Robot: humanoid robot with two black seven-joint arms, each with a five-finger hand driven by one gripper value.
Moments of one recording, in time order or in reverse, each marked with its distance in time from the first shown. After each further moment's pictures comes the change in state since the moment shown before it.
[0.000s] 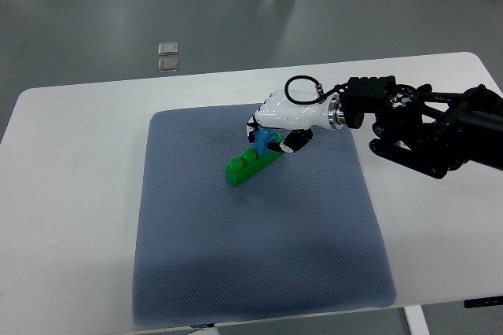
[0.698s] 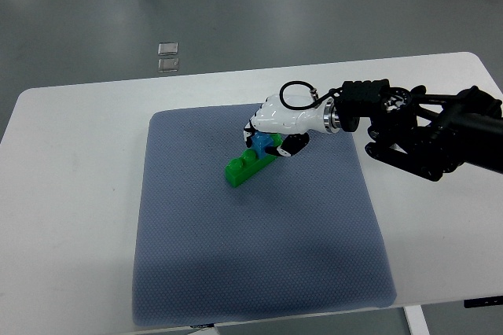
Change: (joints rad) left arm 0.000 0.000 0.000 0.000 0.000 0.000 0.000; right arm 0.002 0.021 -0.013 -0.006 -0.032 -0.003 -0.002
